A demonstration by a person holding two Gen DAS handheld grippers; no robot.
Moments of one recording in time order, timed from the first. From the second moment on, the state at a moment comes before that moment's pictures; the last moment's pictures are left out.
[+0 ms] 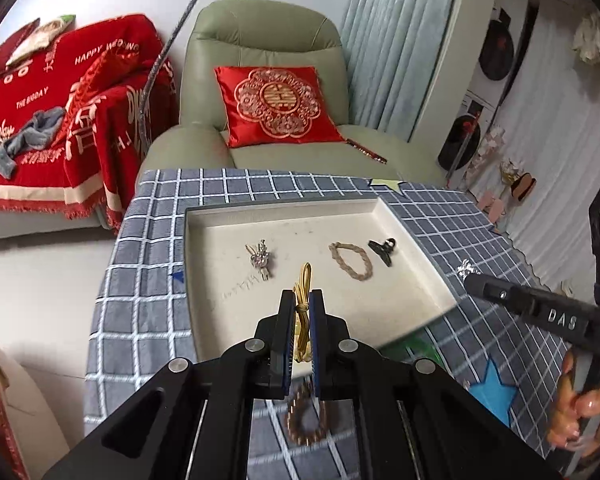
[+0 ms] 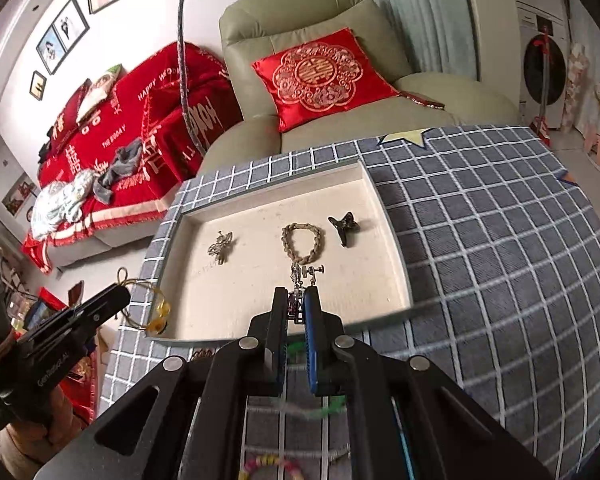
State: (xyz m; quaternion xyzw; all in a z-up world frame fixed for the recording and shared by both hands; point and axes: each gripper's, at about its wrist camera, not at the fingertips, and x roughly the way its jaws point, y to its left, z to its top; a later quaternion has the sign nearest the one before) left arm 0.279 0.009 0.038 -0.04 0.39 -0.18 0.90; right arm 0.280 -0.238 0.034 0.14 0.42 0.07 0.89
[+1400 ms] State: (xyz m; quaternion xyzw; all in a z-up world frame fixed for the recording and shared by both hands) left arm 0.355 -0.039 -0.038 0.10 0.43 -0.07 0.89; right arm 0.357 -0.237 -0.025 0.17 0.44 0.05 0.88
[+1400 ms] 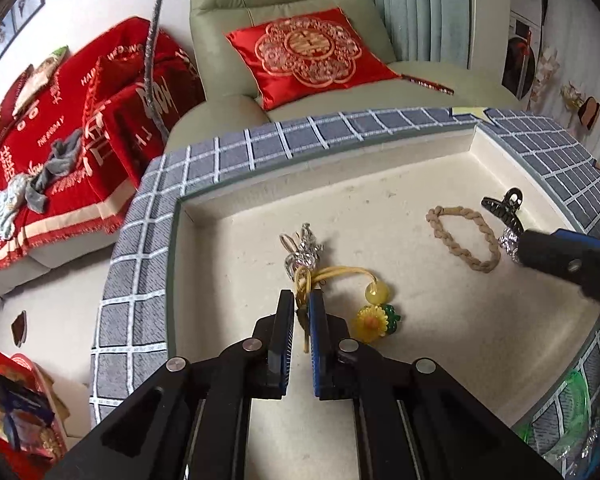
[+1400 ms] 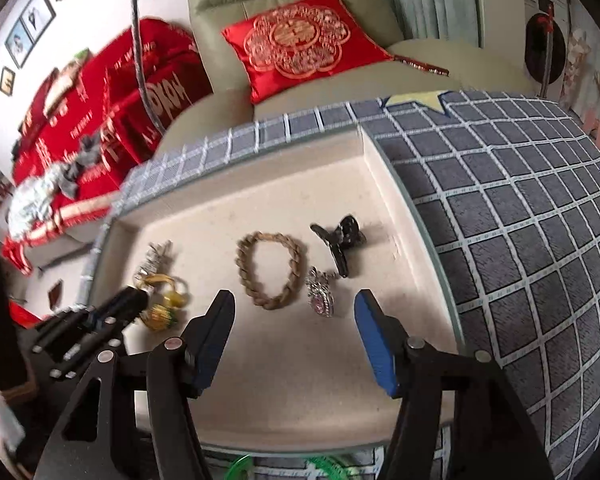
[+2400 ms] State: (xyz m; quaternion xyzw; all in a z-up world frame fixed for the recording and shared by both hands) left arm 0.343 -0.029 -0.005 0.05 0.38 -0.09 0.92; right arm 0.250 -0.264 0.001 0.23 0.41 0.02 0.88
